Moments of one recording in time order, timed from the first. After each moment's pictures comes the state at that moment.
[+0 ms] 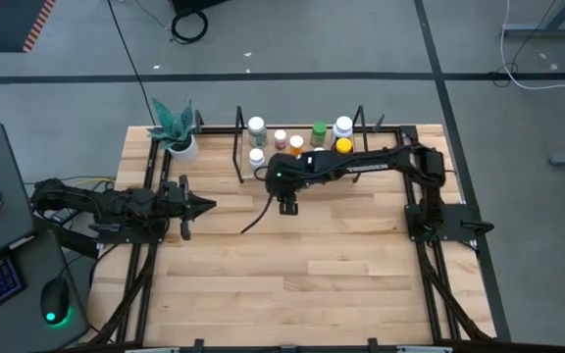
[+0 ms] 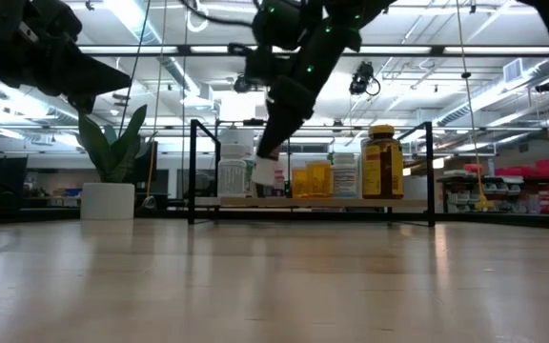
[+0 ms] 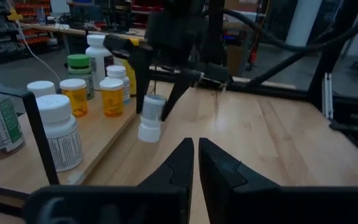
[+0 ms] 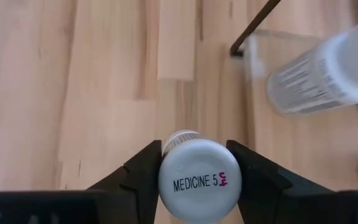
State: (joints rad) left arm -0.18 0.23 0.12 0.02 -0.36 -0.13; right arm -0.14 1.94 1.54 -0.58 0.05 -0.20
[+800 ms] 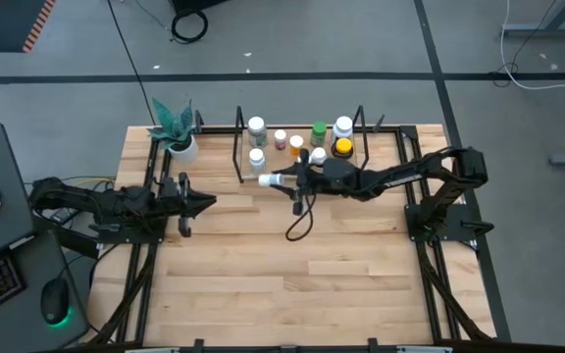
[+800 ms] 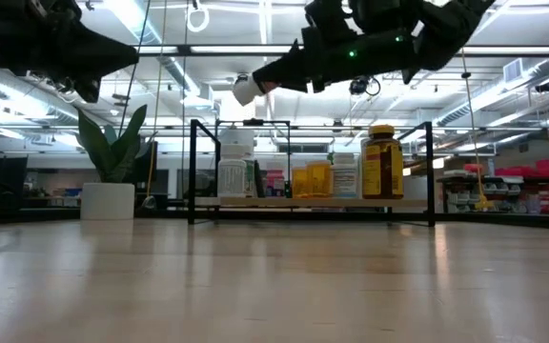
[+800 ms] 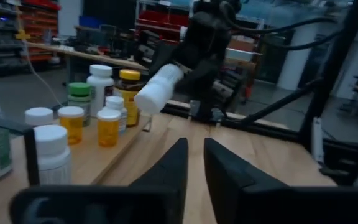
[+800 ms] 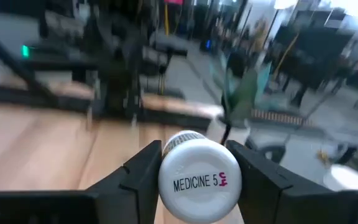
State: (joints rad) left arm -0.18 0.28 0.12 0.21 -0.37 -0.17; right arm -0.11 1.63 0.85 0.71 0.06 -0.24
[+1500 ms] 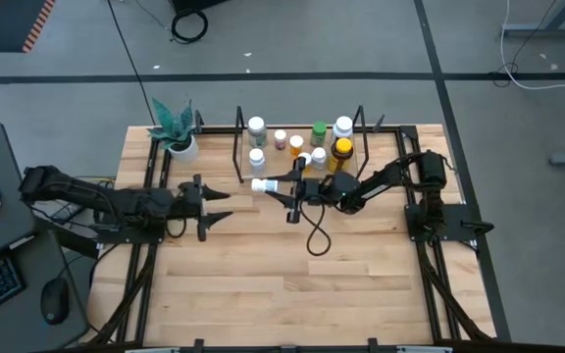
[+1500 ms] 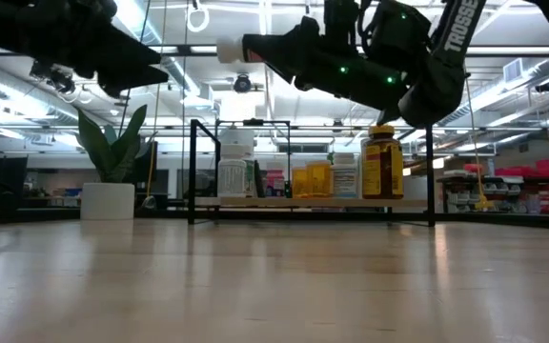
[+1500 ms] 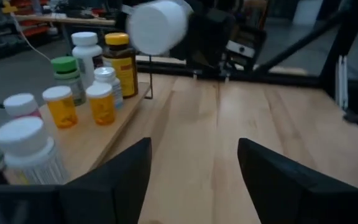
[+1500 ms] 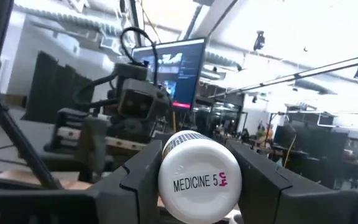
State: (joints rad) left arm -0.18 0.68 0.28 0.23 -0.37 -0.11; right arm -0.08 1.95 0.81 1.54 -0.05 -0.24
